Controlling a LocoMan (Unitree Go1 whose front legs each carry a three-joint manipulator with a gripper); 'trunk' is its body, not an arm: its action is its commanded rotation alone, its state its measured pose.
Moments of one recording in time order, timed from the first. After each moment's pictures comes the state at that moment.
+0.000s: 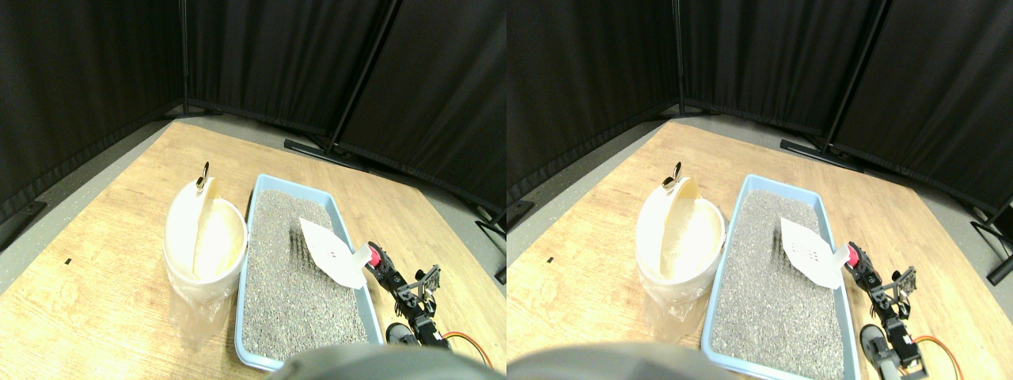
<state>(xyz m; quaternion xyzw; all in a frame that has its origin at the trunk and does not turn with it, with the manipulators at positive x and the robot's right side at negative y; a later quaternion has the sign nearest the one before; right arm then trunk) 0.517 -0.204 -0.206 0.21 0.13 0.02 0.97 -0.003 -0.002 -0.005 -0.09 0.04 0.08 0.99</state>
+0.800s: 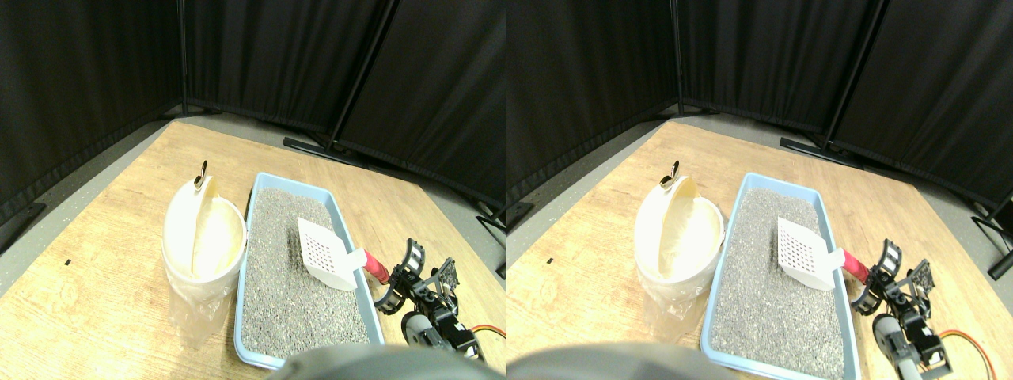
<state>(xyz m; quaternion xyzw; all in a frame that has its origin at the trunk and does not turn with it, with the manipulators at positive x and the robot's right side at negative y) 0.492 -0.220 -0.205 0.17 0.25 -0.04 0.95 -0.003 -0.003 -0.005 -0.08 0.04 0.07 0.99</state>
